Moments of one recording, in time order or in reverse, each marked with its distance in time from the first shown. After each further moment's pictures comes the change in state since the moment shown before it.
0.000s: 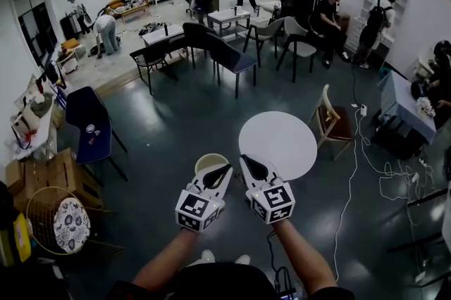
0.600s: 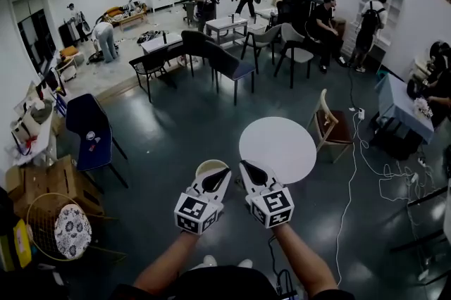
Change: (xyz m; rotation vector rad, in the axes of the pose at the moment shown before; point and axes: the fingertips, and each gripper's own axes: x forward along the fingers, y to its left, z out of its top) left arm -0.020 0.003 0.005 -0.037 -0.014 -0.016; right arm -0.007 0.019 0.004 -0.007 -0.005 -0.021
